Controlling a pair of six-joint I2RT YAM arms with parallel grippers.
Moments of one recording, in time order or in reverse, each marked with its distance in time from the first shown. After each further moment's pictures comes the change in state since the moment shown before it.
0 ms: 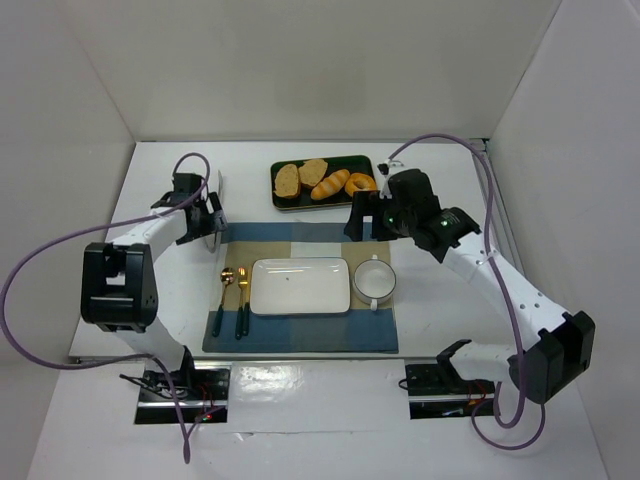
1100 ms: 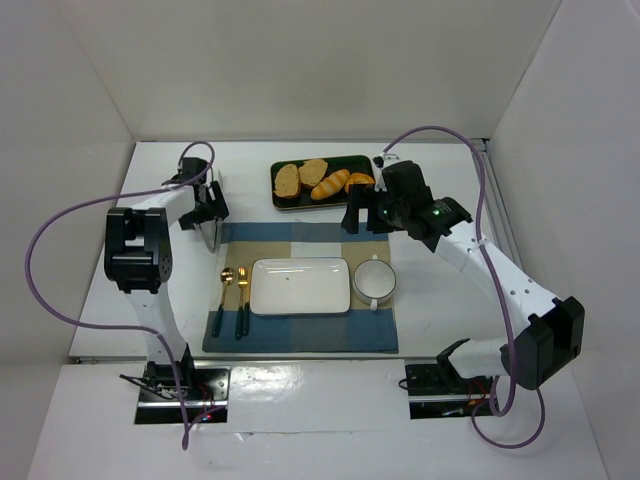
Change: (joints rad) left arm 0.031 0.338 0.296 -0.040 -0.008 -0.002; right arm 0.002 0.087 0.073 -0.013 0.035 -0.005
